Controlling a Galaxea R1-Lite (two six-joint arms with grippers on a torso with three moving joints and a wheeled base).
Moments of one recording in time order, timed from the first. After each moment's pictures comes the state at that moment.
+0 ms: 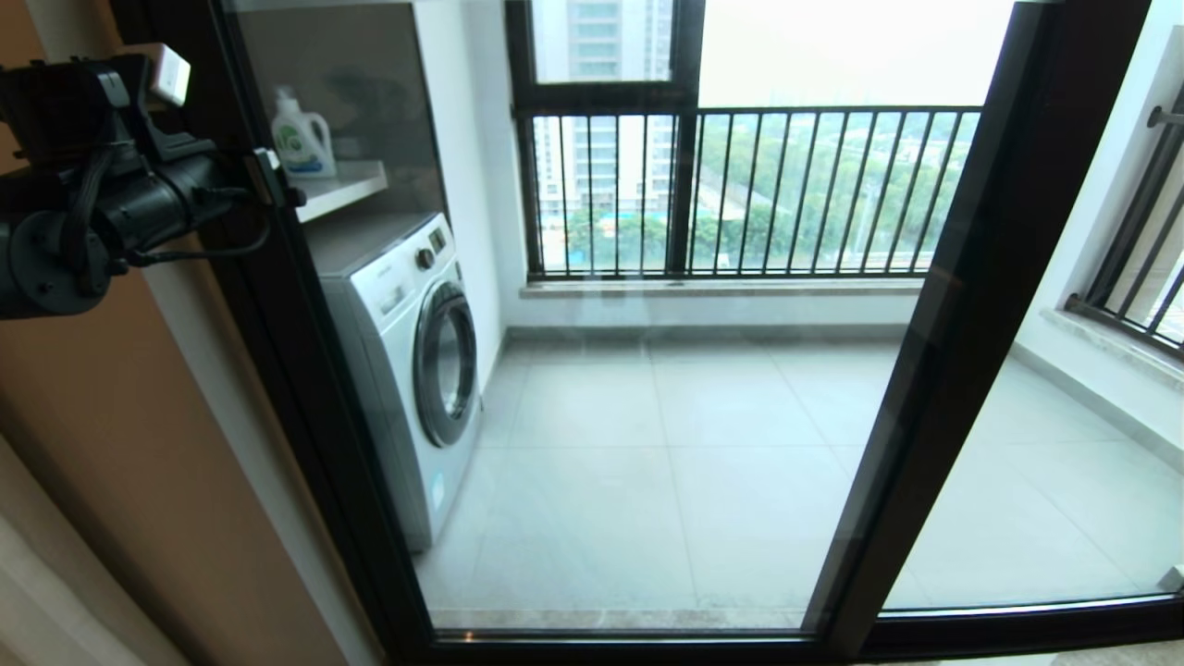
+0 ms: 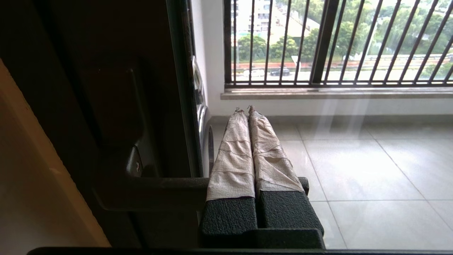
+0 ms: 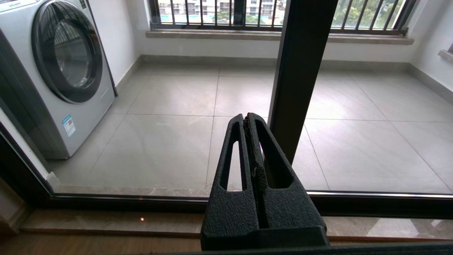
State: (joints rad) left arm 0.08 1.87 -1.51 -0.48 -0.12 -0.01; right arm 0.00 0.00 0.00 -0.02 0.04 -0.06
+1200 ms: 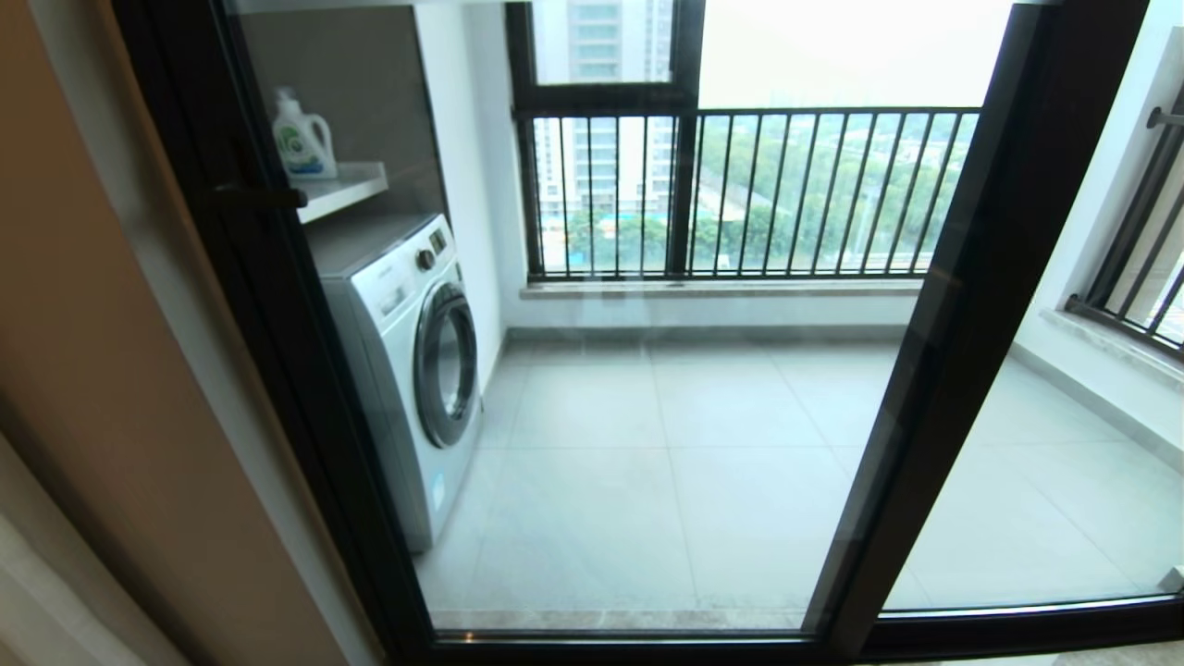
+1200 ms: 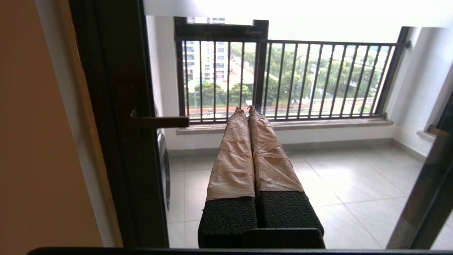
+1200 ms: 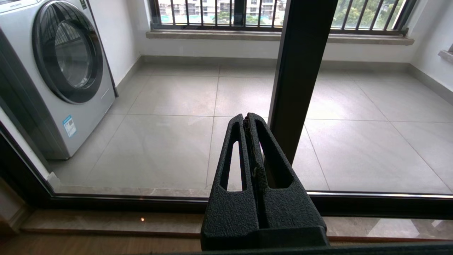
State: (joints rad) left arm 0.08 1.00 -1.02 -0.27 -0.26 -0.12; right arm 0.00 0.00 0.00 -0.02 0.04 -0.06
